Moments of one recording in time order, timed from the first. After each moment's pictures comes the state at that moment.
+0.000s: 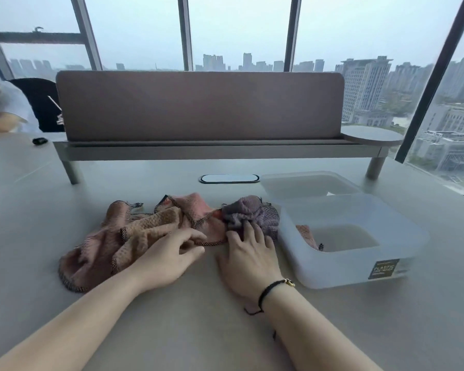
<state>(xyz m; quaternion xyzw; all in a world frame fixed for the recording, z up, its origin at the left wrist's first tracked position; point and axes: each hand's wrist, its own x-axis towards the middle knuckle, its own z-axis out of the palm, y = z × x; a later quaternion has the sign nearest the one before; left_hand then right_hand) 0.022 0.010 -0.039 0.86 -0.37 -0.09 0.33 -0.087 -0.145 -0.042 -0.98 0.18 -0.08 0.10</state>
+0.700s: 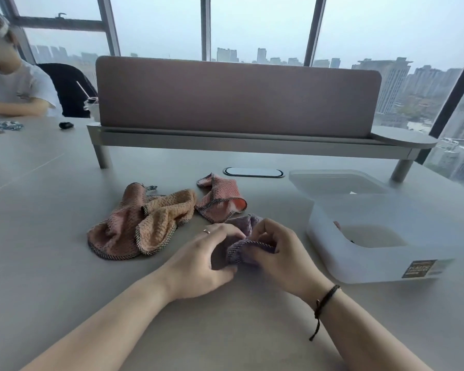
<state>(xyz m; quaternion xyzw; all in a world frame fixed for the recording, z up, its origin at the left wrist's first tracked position) 0.002 0.041 -0.051 0.76 -0.52 -0.02 0.38 -0.109 -0.126 -0.029 -0.84 0.06 -0.20 0.50</state>
